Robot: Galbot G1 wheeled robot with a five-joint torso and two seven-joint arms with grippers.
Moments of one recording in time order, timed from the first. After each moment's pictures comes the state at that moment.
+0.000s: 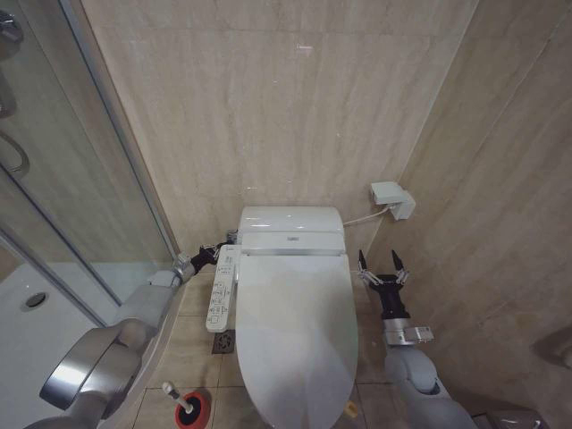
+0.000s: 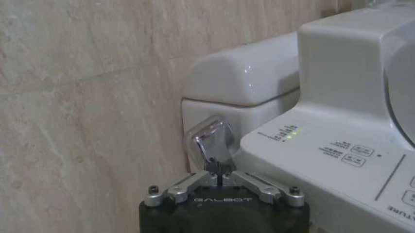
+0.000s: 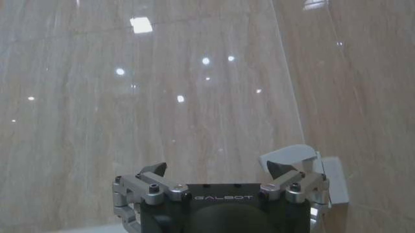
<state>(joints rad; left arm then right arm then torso) 0.15 -1.29 0.00 -0.22 -0.30 -0.61 0.66 -1.19 1.26 0.51 1.59 0.43 0.61 -0.05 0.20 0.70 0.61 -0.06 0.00</state>
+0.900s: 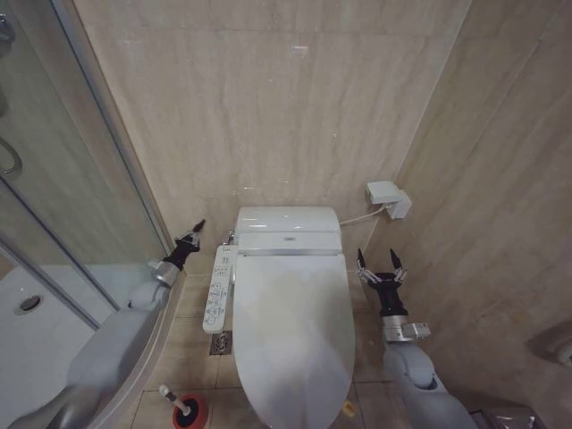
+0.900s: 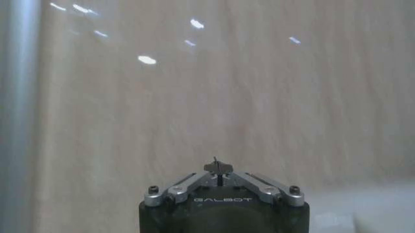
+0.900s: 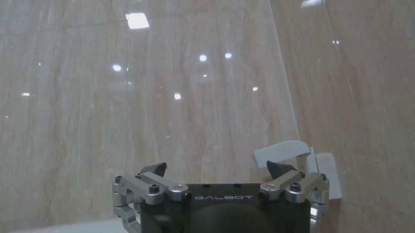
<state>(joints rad) 0.64 -1.03 -0.14 -1.19 -0.63 -0.46 0.17 -1.16 1.26 0.50 1.55 0.43 0.60 -0.04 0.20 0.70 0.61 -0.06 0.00</state>
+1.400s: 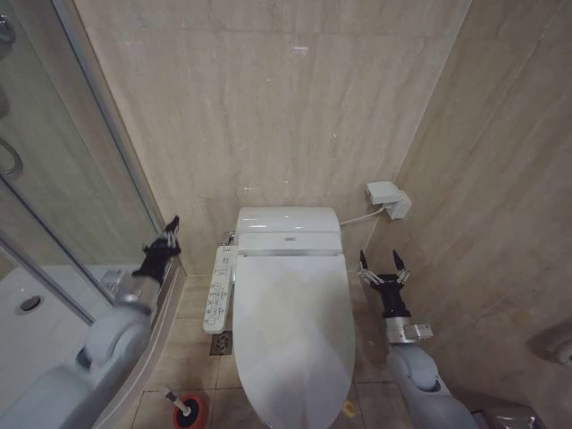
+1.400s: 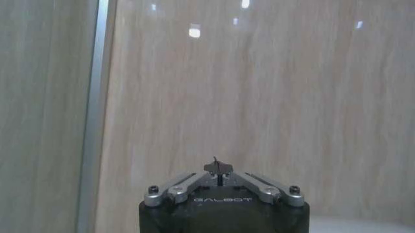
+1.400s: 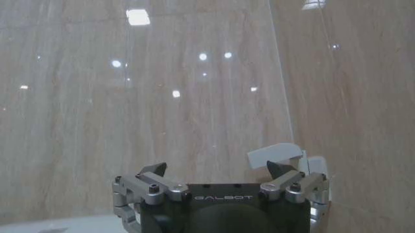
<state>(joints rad) 1.16 -0.79 -0.36 -2.08 -0.77 -0.04 -0.36 -1.19 1.25 0.52 1.58 0.41 0.60 -0.04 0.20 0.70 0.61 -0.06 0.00</state>
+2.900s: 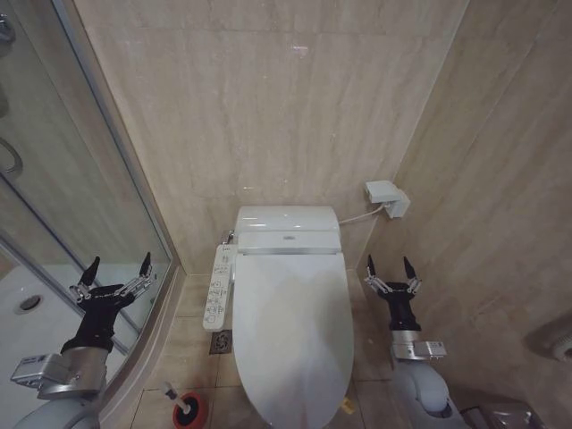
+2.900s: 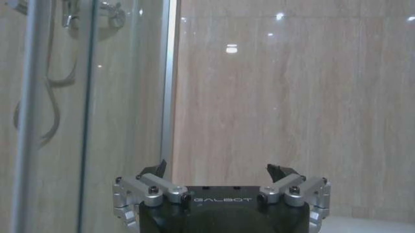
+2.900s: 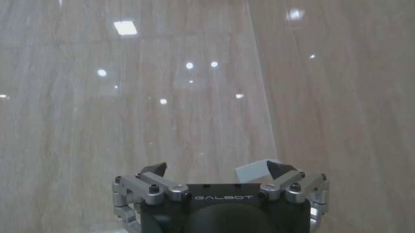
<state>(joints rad) 1.63 -1.00 -0.74 -2.29 -0.57 -0.10 -0.32 -1.31 1.32 0.58 1.74 0.37 0.57 0.00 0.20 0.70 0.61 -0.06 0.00</state>
